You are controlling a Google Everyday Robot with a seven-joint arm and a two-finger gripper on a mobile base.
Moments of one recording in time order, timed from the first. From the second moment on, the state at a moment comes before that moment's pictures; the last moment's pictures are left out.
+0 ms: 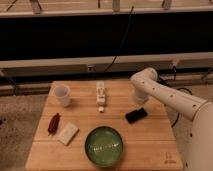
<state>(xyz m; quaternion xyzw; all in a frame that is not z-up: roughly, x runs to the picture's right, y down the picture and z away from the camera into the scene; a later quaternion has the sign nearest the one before) 0.213 0.121 0.883 -0.33 -0.05 -0.22 0.92</state>
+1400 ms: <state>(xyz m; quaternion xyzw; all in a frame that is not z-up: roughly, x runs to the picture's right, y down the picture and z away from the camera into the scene) 0.208 0.120 0.887 -0.34 -0.07 -0.27 0.90</state>
